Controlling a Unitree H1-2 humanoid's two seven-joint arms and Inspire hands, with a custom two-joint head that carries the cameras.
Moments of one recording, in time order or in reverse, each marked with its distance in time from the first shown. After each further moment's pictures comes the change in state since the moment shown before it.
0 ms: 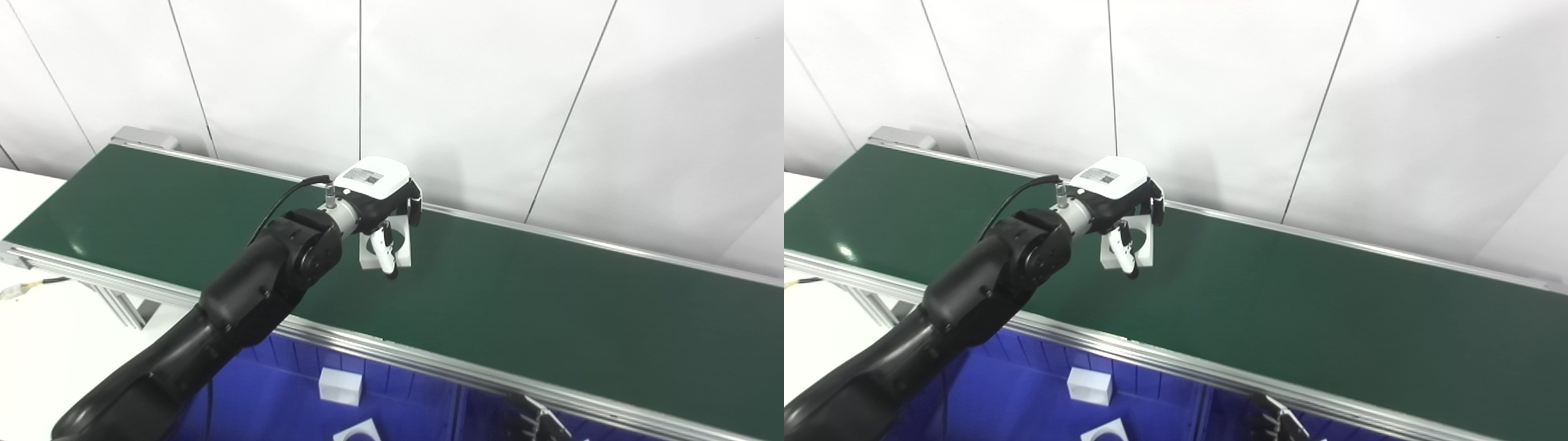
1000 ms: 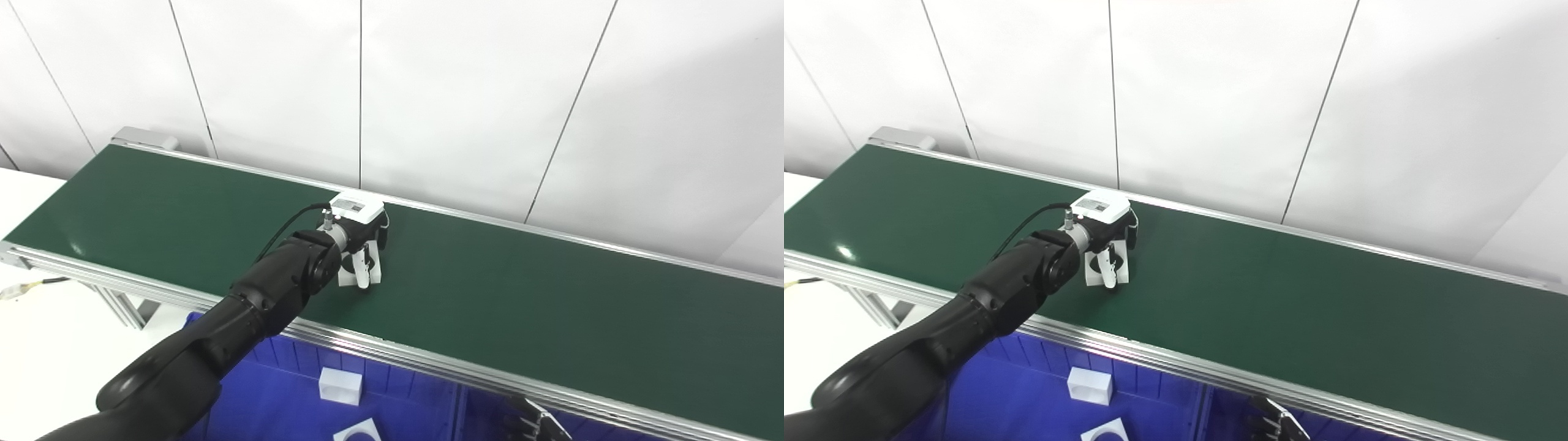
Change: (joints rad) left arm -0.145 -0.090 -0.105 0.779 -0.004 -0.152 0.348; right arm -0.002 0.012 -0.017 0.021 -0.001 0.000 0.007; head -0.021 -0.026
